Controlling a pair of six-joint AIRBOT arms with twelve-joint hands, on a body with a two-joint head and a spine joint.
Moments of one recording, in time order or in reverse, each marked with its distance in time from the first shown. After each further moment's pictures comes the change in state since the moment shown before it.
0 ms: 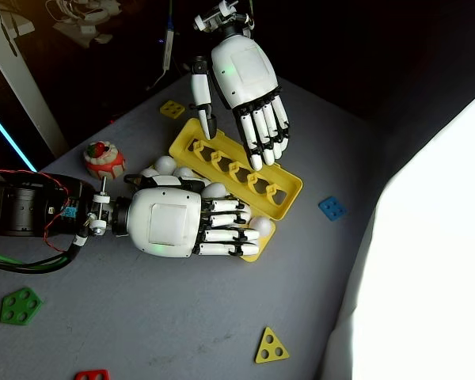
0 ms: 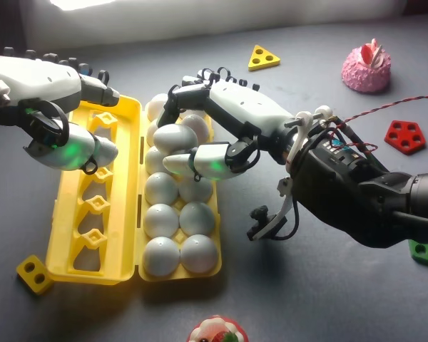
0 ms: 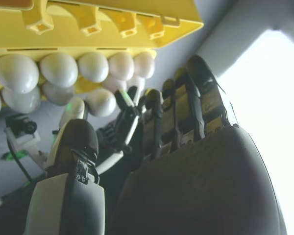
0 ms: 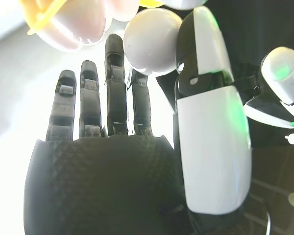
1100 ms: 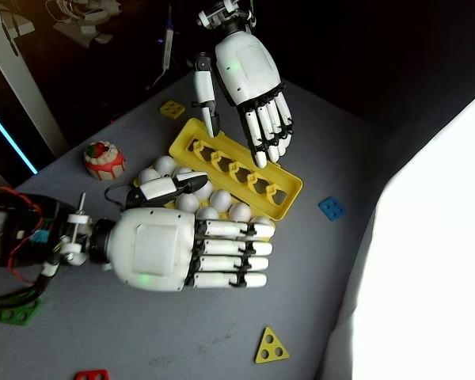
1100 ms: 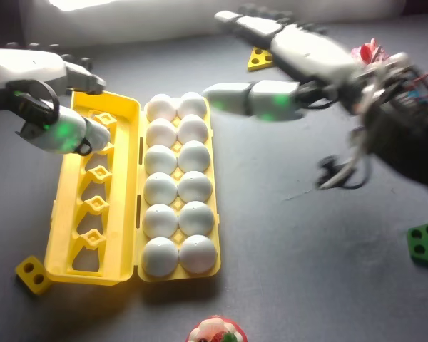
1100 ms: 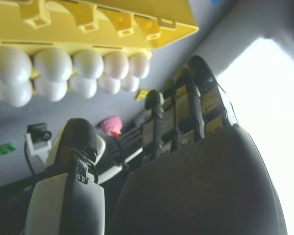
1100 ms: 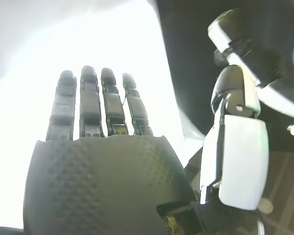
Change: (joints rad) left arm -0.051 0.000 0.023 -0.068 -0.109 -0.089; right arm 0.014 0.235 -0.039 -0.089 -0.046 -0.028
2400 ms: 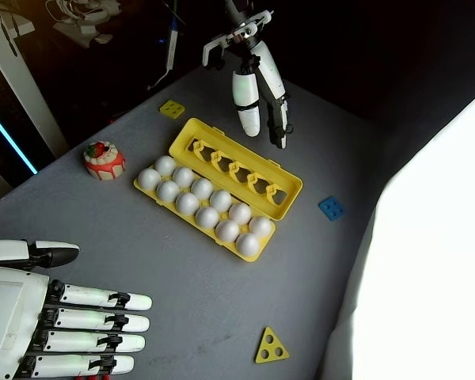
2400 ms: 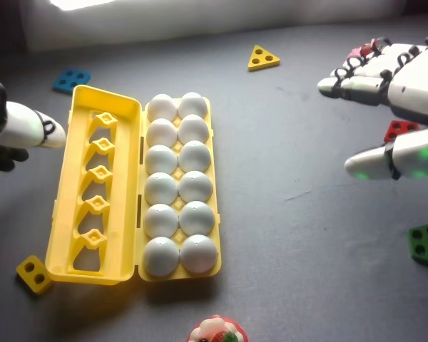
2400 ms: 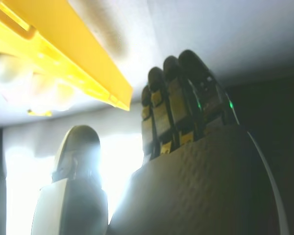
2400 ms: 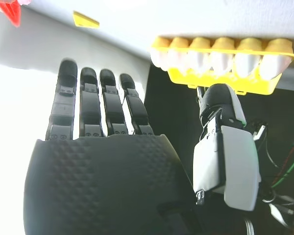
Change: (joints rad) left arm 0.159 -0.026 0.058 -0.052 -0.218 -0.713; right arm 0.021 0.462 -0.327 -0.438 -0.410 -0.202
